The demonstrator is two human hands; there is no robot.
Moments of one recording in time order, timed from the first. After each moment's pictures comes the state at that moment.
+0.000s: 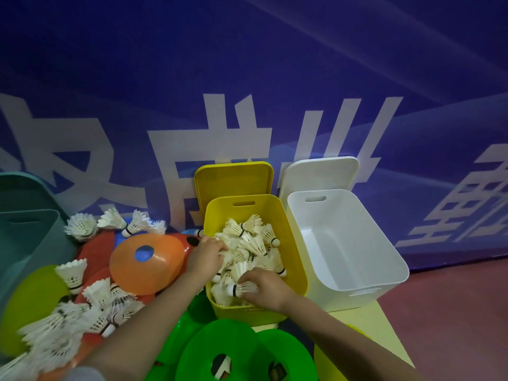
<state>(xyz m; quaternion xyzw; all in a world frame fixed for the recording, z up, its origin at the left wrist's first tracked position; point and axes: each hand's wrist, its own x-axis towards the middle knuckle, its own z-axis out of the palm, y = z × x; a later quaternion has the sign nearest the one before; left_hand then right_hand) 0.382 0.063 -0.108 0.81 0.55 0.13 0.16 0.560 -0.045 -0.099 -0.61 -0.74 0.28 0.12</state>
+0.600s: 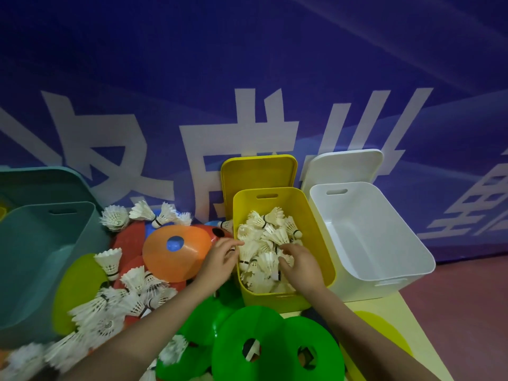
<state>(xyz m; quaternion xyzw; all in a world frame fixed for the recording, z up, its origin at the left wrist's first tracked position) 0.330 0.020 -0.094 0.74 0.47 0.30 0.37 0.548 -0.046 -0.093 -0.72 -0.61 0.16 0.28</state>
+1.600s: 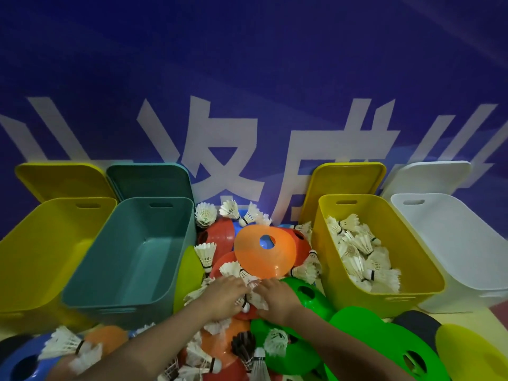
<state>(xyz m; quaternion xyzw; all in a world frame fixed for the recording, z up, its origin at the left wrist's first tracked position) 0.078 0.018 -0.124 0.92 0.37 -0.11 0.08 0.269 -0.016 -0.157 -0.58 -0.81 0.14 -0.04</state>
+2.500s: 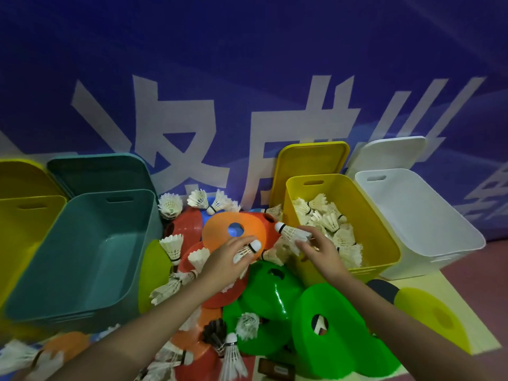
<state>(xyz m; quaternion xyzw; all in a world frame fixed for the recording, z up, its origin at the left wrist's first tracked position) 0.152 0.018 -0.087 0.81 0.41 0.22 0.36 0.407 -0.050 -0.072 -0.66 -0.52 0.32 0.44</state>
